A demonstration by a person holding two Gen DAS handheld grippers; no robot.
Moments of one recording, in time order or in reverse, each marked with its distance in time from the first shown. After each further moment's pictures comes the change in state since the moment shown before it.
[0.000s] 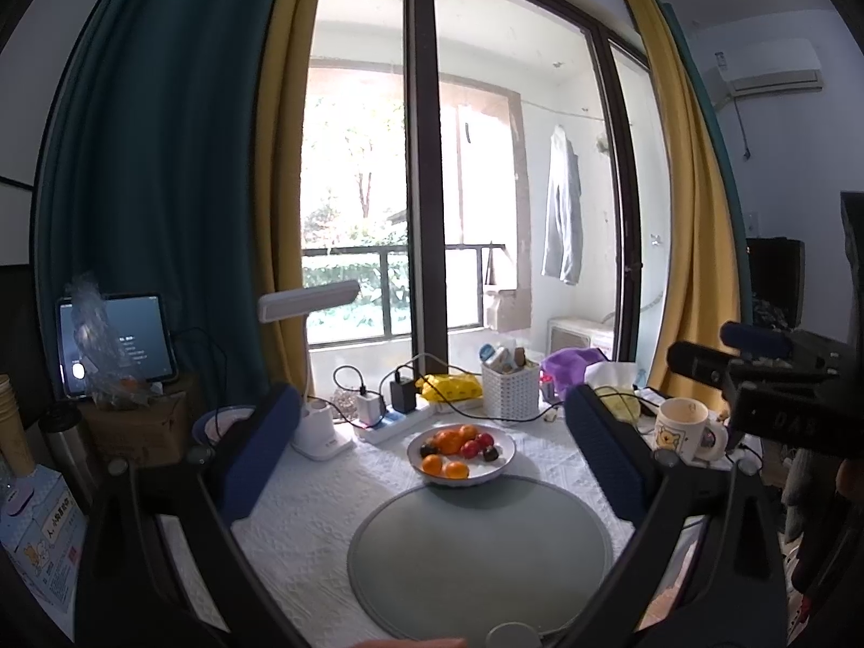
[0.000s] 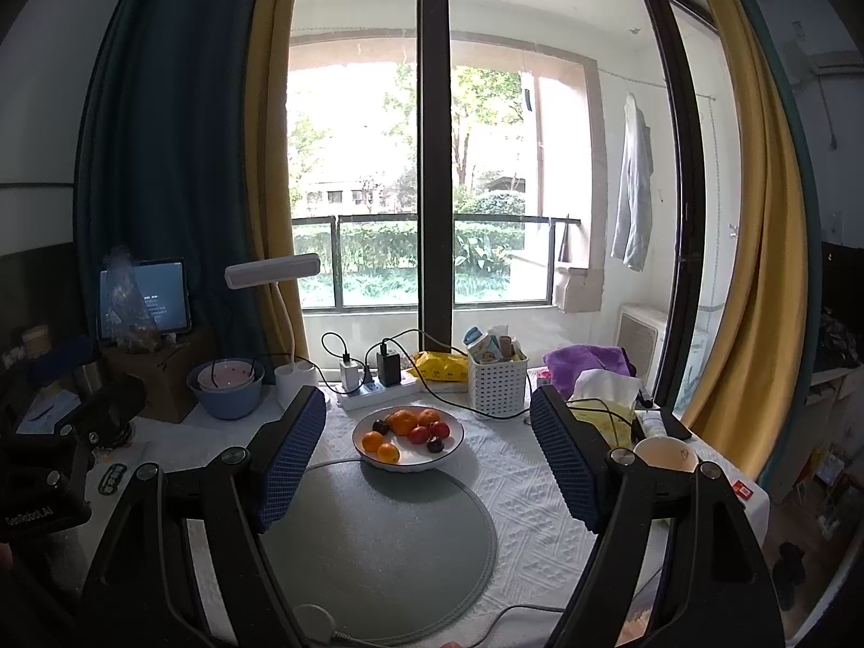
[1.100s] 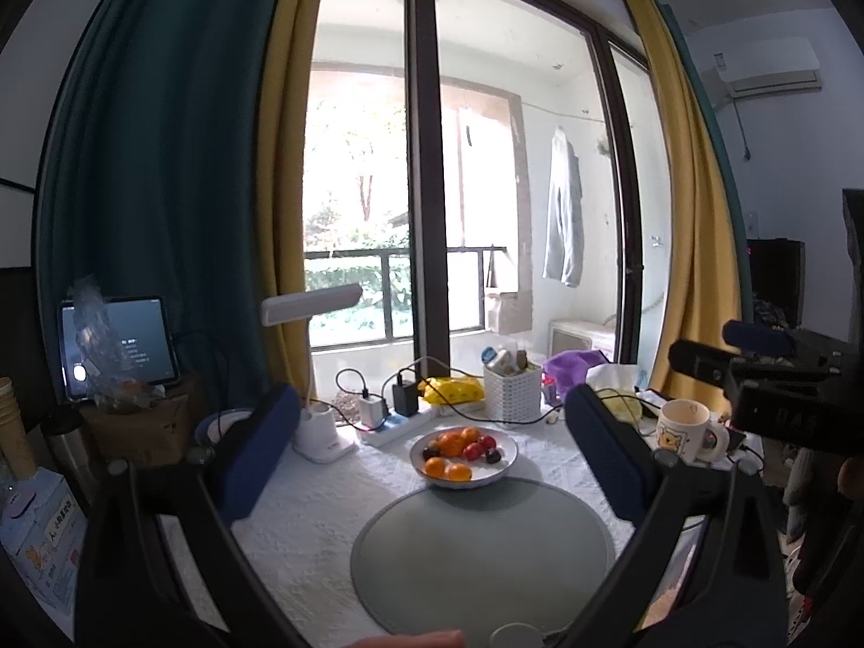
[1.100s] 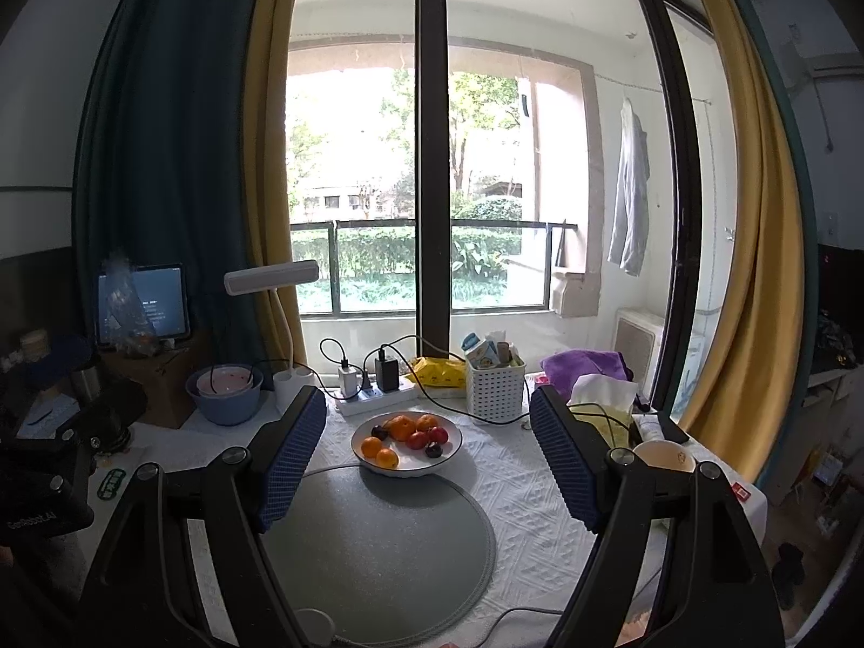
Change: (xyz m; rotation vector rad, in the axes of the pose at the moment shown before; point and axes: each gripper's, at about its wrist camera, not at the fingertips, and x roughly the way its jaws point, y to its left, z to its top) left arm 0.002 0.004 -0.003 0.004 -0.009 -0.001; right arm 0.000 0.002 0.001 0.002 -0.008 -0.003
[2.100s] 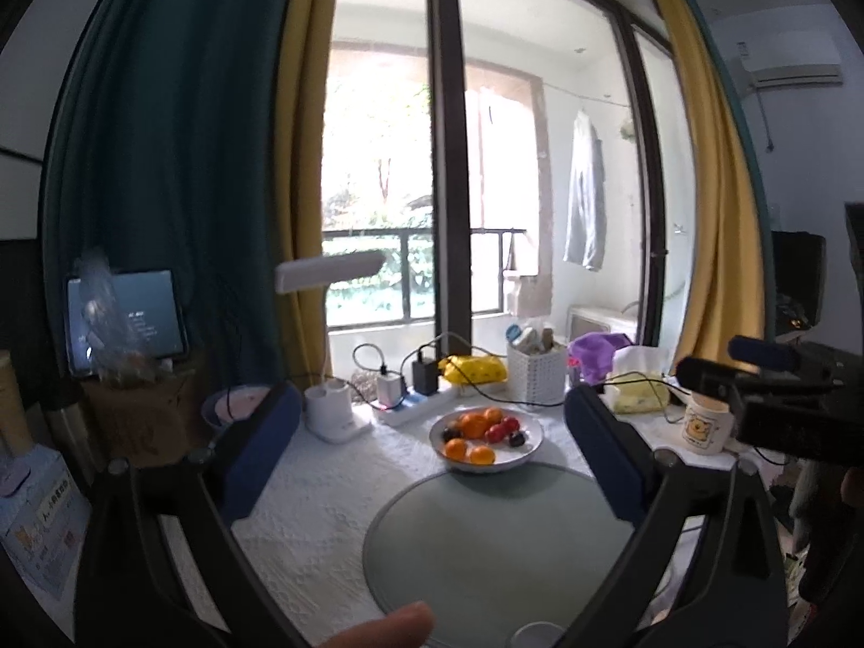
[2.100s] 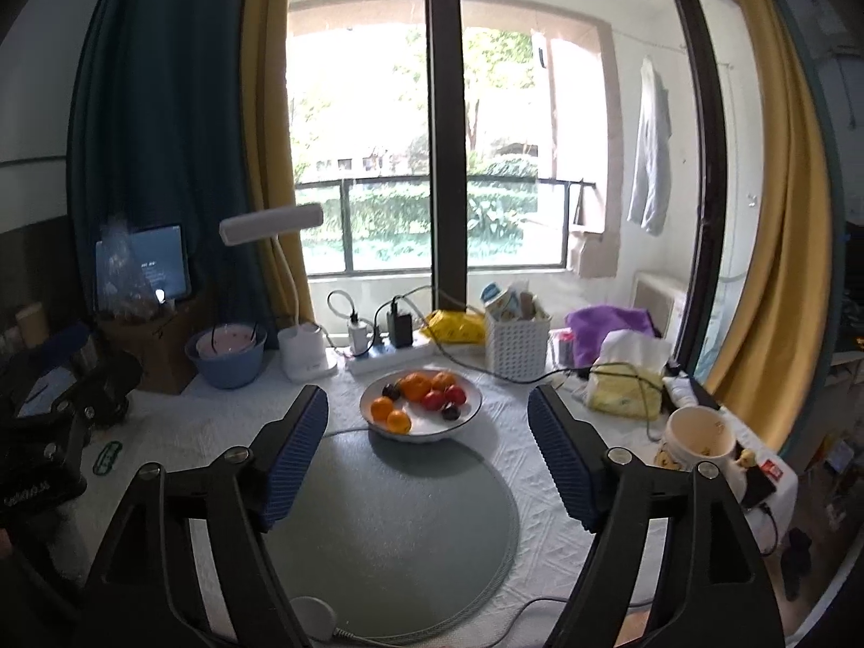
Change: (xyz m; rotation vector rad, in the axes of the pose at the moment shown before) left arm 0.023 0.012 -0.018 -0.017 0.046 0.045; right arm 0.041 0.004 -0.017 0.004 0.091 0.034
